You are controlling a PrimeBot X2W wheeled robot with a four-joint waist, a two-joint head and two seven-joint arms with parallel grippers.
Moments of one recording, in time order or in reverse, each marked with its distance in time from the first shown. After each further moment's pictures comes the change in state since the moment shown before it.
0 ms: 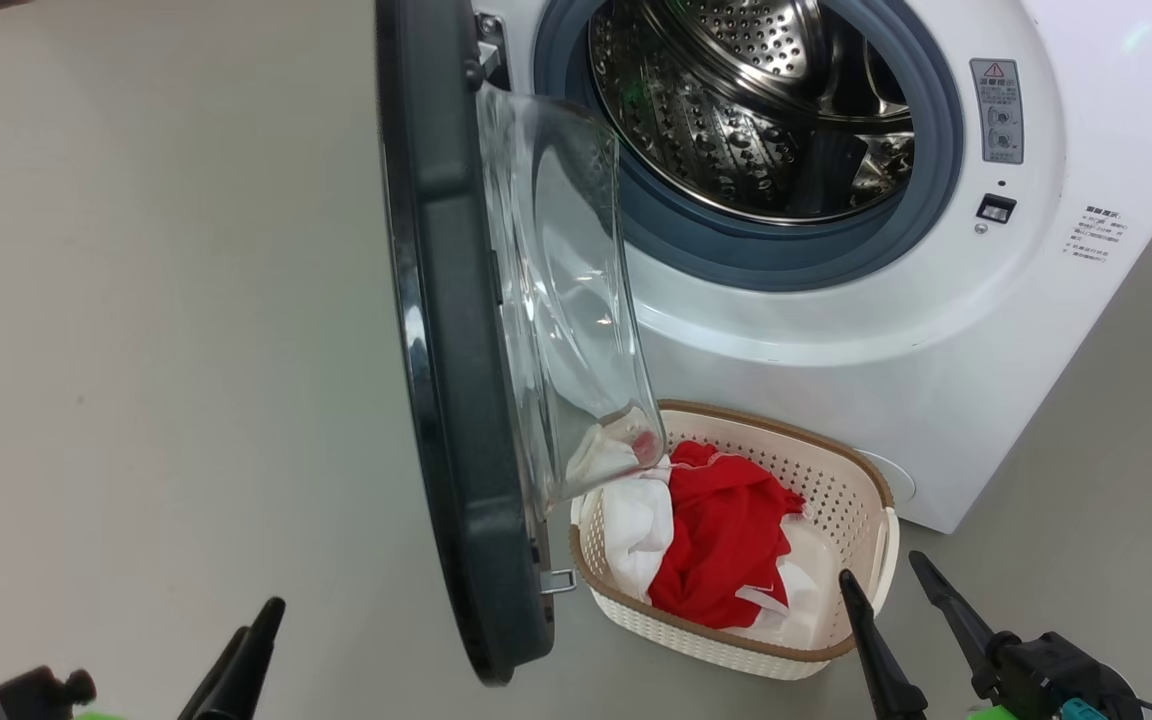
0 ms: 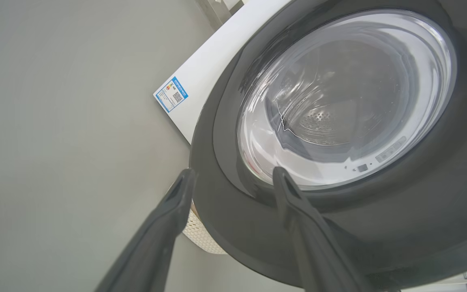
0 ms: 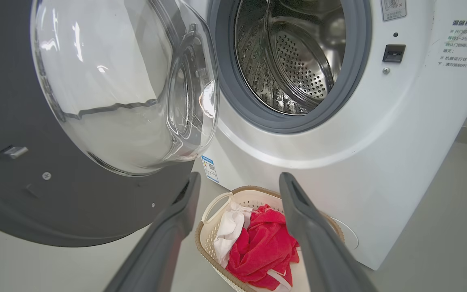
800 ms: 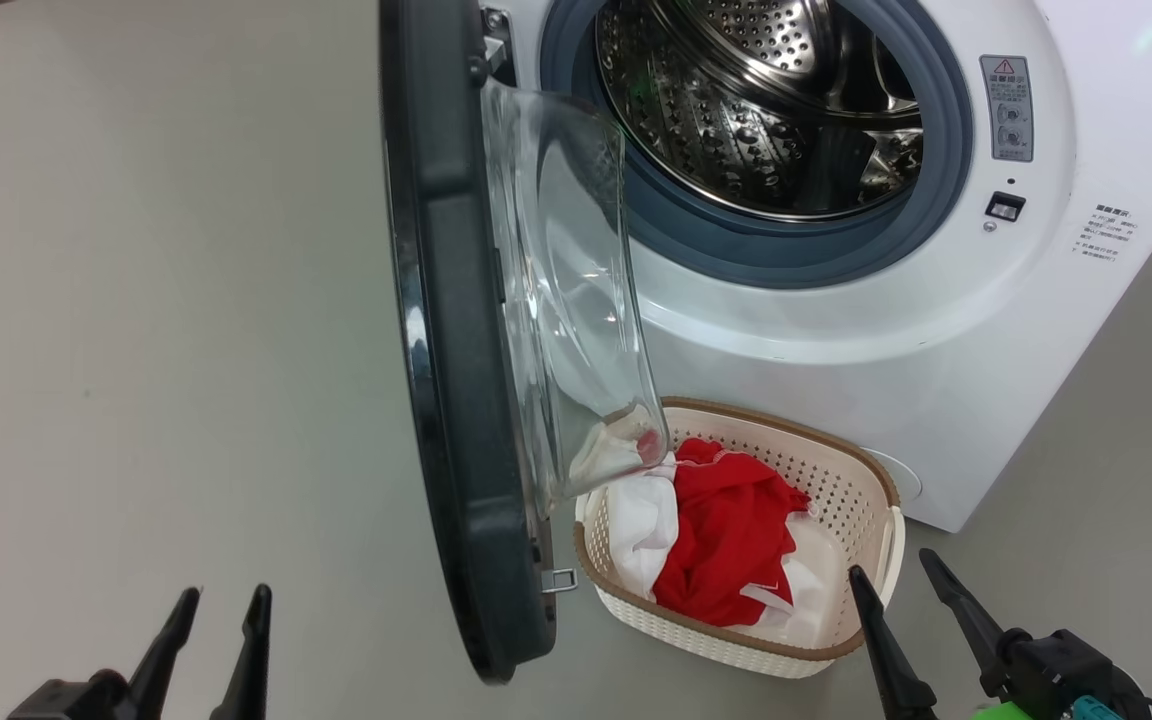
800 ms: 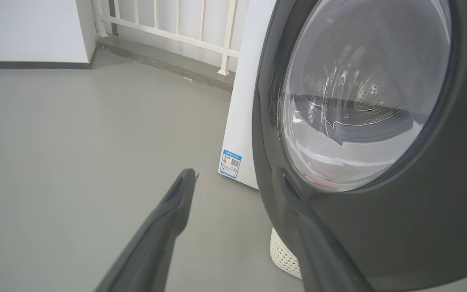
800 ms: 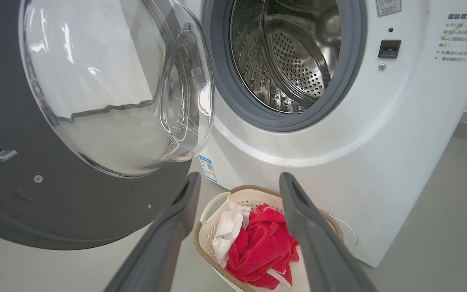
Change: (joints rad) left arm 0.061 -0.199 0.255 0.024 0.945 -0.001 -0.182; right arm -0.001 0.001 -0.017 0.004 0.011 0.000 0.000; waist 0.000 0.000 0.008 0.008
